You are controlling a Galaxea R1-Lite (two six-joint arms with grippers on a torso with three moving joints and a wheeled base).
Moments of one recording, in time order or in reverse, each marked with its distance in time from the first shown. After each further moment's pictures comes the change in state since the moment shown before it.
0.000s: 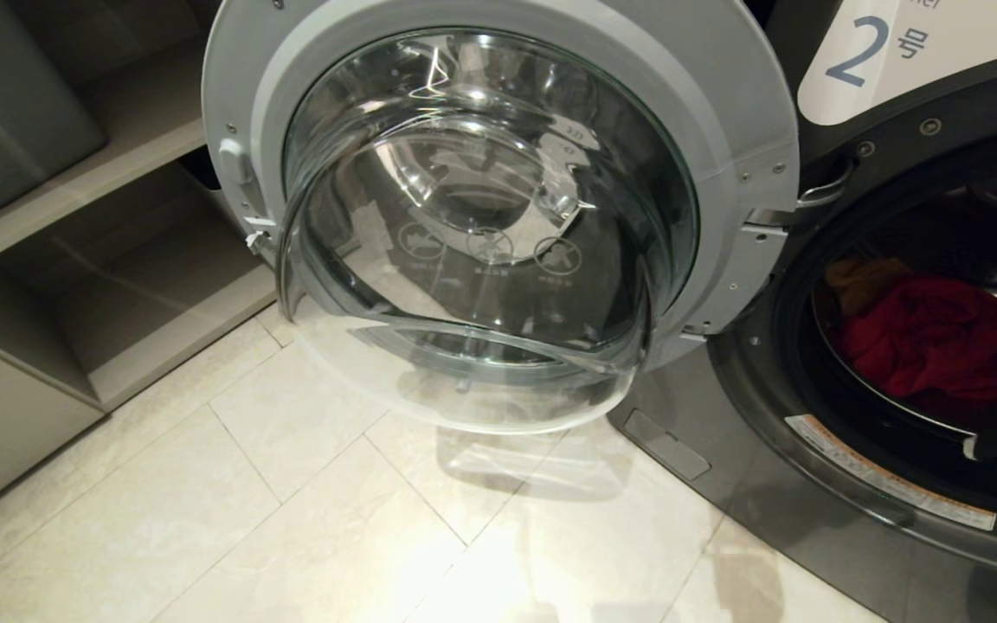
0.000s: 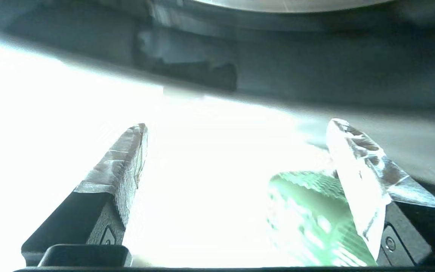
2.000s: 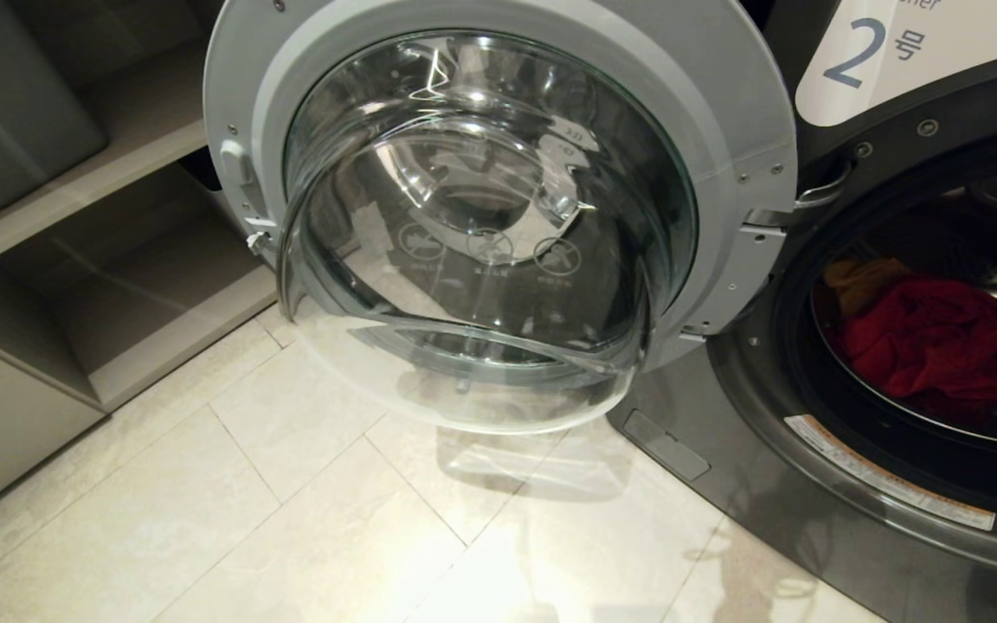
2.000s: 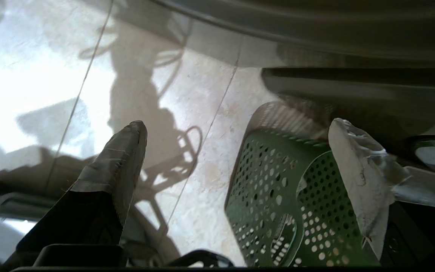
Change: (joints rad) left arm 0.001 0.000 0.000 0.000 0.000 0.000; right arm -0.137 -0.439 0.202 0.269 0.205 -0.206
